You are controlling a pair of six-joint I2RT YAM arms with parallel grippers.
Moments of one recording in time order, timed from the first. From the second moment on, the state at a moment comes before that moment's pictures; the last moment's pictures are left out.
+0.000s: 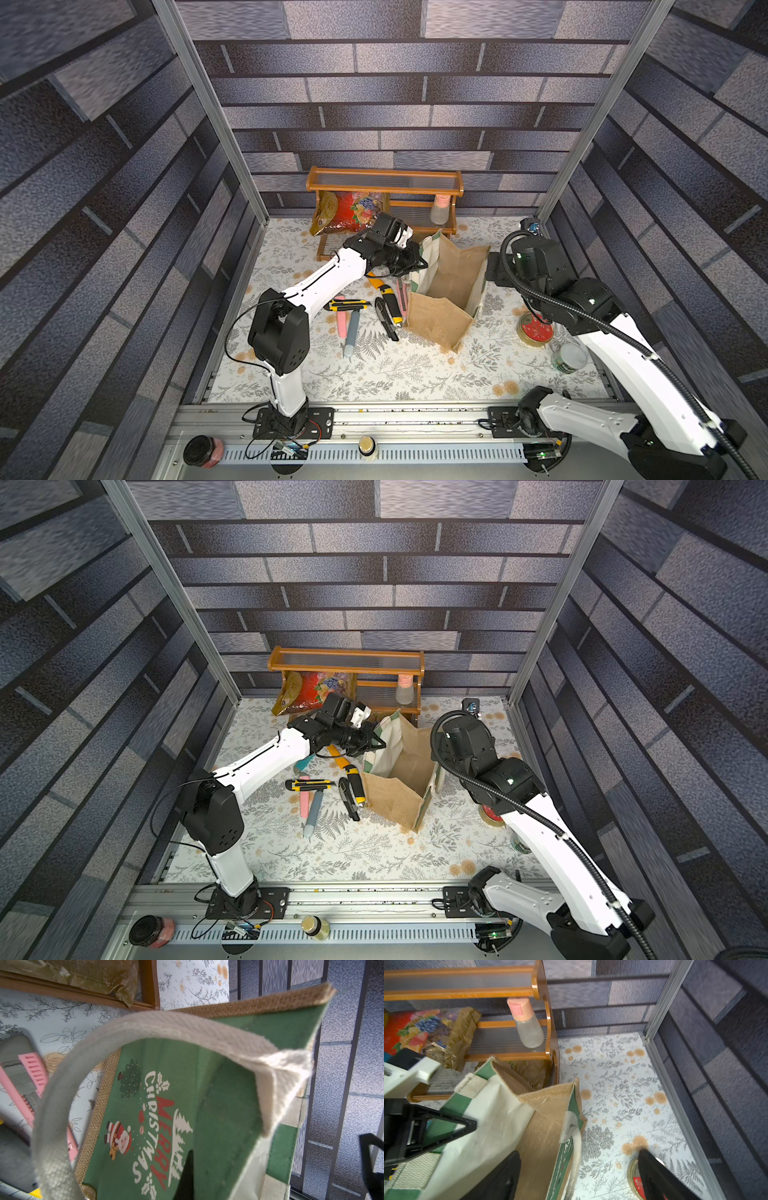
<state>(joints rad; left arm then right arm) -0.59 1.80 1.58 -0.53 0.59 -0.79 0.58 1.08 1.34 -0.98 0.48 0.43</state>
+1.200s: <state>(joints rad) -0.53 1.49 1.43 -0.84 0.09 -0.51 0.38 1.23 1.22 -0.89 0.25 0.24</state>
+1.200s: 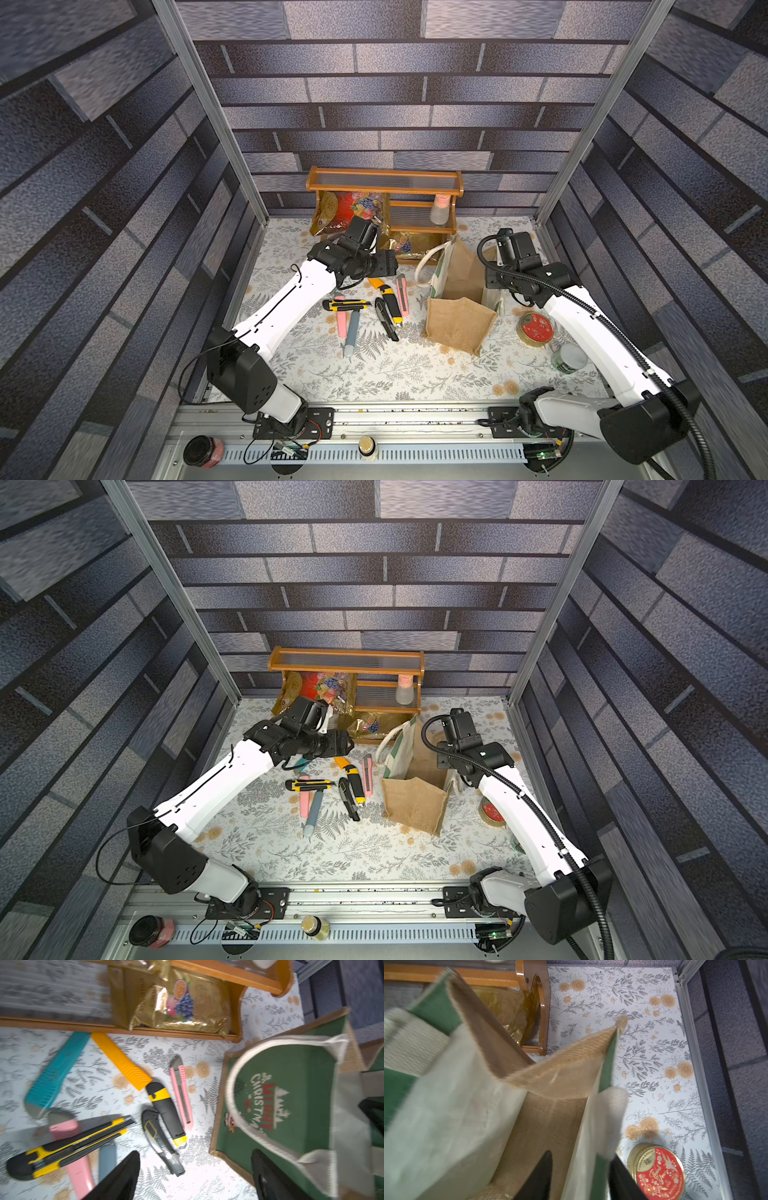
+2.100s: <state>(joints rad) -0.43 1.76 1.28 -1.03 -0.32 -0.25 0.38 1.01 1.17 -0.81 0.04 0.15</state>
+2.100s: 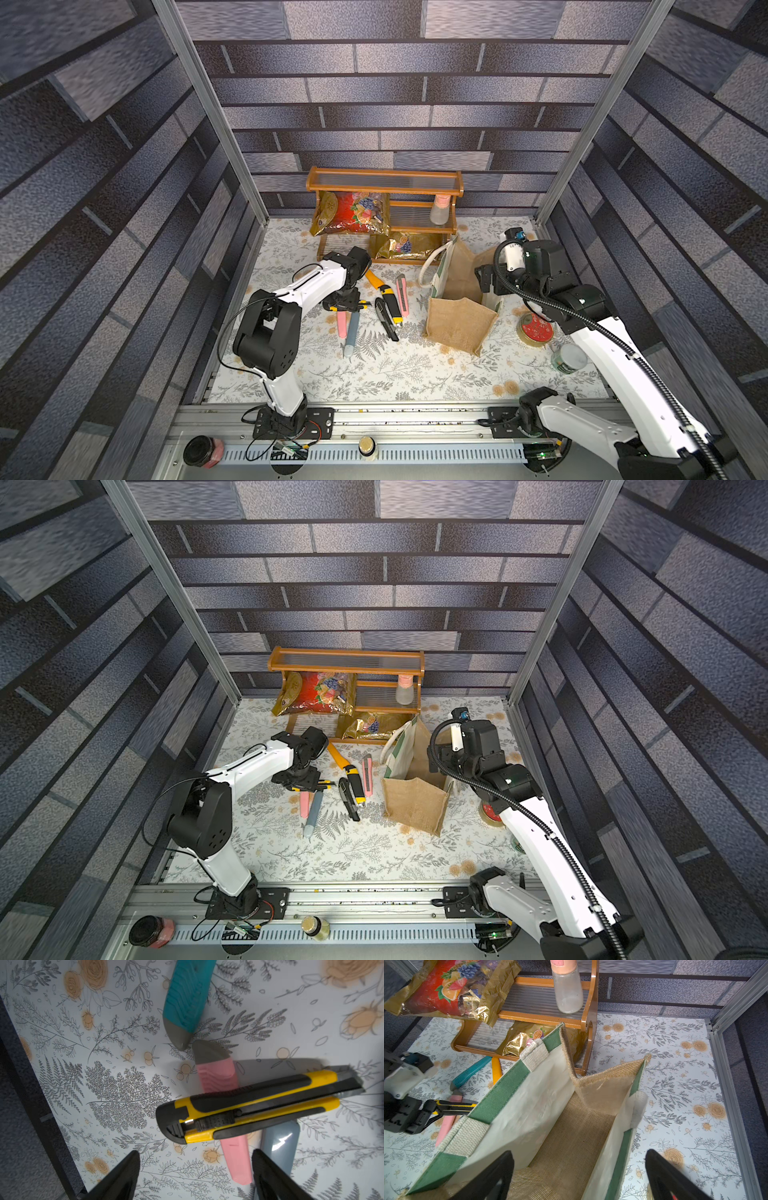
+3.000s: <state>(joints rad) -0.43 1.90 1.38 -1.02 -0.22 -0.17 0.38 0.94 1.13 -0.81 0.03 0.17</state>
